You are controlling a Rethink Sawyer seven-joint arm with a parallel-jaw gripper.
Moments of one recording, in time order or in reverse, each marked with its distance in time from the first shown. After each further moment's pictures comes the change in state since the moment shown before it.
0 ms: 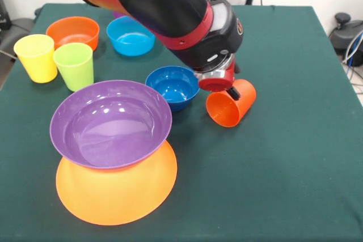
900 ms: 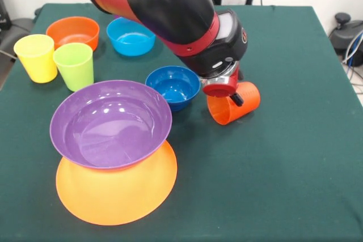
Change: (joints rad) arm -0.010 -0.005 0.044 0.058 0.000 -0.102 0.000
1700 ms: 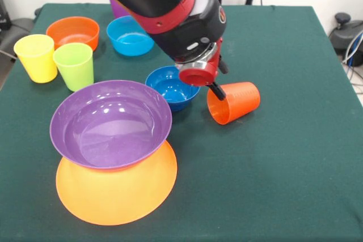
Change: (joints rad) arm -0.051 -0.075 0.002 0.014 -0.012 -0.001 0.000
